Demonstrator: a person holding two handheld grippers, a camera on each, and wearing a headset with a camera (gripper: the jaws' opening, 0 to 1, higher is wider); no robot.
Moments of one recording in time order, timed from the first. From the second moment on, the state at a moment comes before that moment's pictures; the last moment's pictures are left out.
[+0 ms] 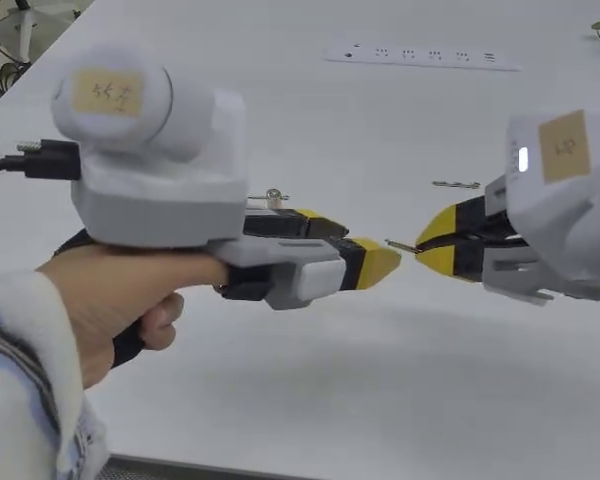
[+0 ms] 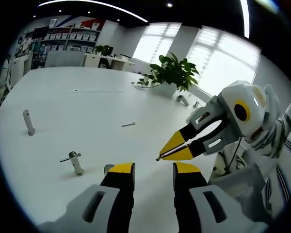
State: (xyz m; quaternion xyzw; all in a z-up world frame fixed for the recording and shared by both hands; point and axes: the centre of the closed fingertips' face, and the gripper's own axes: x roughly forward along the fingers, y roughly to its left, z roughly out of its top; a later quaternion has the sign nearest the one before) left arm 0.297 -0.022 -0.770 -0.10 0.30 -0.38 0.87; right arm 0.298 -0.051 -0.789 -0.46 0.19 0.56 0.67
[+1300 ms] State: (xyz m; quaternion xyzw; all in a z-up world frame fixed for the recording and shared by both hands) left arm 0.290 -0.036 -0.771 -0.14 0.33 -0.41 0.84; right arm 0.287 -0.042 -0.781 -0.47 0.15 0.56 0.66
